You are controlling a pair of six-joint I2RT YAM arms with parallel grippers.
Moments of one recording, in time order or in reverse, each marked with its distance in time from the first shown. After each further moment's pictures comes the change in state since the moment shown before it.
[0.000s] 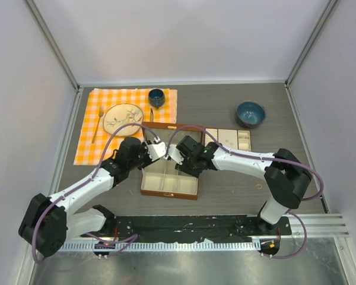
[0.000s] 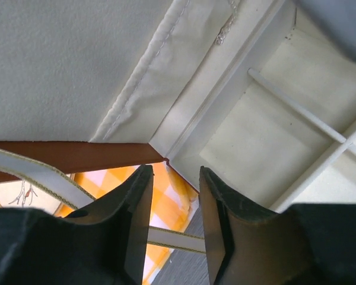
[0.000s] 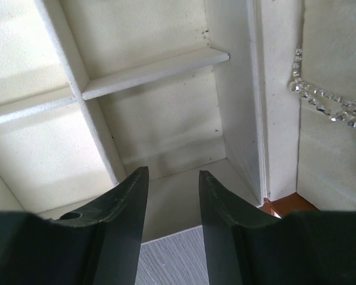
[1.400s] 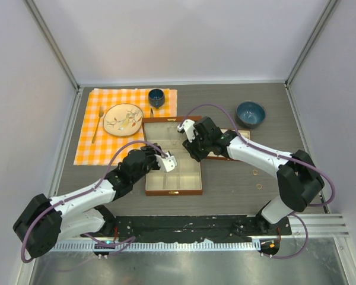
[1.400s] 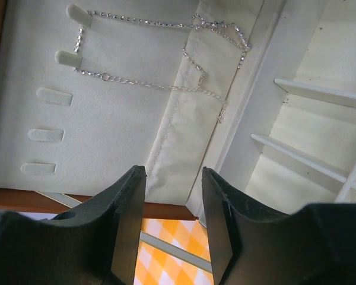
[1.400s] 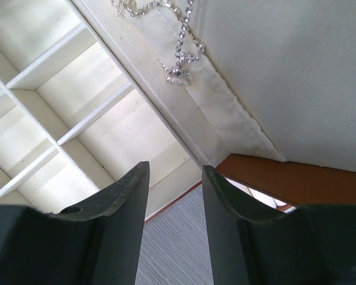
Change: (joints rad) left arm -0.196 -0.056 -0.135 0.386 -0.158 0.193; right arm -0.209 -0.083 0.003 0.113 -0.150 0.181
